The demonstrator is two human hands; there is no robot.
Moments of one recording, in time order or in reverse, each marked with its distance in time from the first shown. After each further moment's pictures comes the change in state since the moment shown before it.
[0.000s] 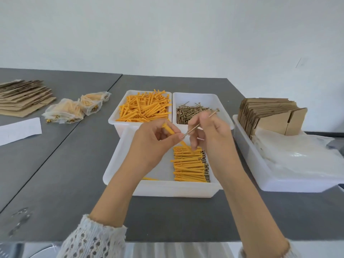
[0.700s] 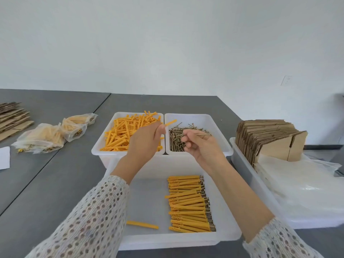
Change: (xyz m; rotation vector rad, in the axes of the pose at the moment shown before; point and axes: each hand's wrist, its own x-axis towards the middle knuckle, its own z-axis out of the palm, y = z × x) left_hand 0.155 -0.106 -0.005 0.663 0.096 0.206; right_hand 0.121 0.077 -0.030 0.317 0.036 0.272
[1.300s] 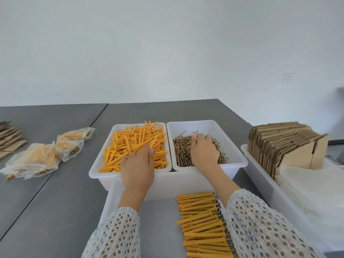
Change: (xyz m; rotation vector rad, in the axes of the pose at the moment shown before) left_hand -0.009 -0.061 0.039 0.393 0.049 -0.221; right_hand 0.105 0.058 -0.016 -1.576 0.499 -0.160
